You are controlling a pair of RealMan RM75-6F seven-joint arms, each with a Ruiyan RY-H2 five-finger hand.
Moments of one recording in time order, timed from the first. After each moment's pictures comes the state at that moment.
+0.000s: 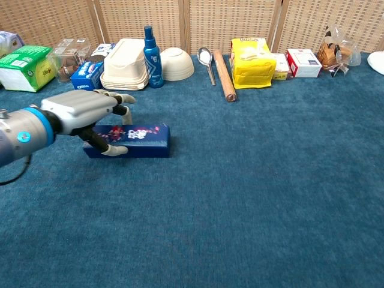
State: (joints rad) left arm -0.71 -1.65 -0.14 -1.41 1.04 0.94 0.62; right arm 0.08 -1.11 0.08 -1.58 -1.55 1.60 0.46
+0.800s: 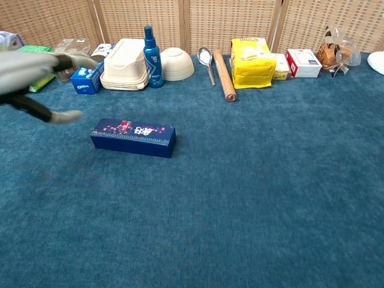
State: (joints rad) left arm -0.57 -1.36 -0.08 -1.71 1.20 1.17 0.47; right arm 0.09 -1.11 0.11 -1.61 -1.52 1.58 0.32
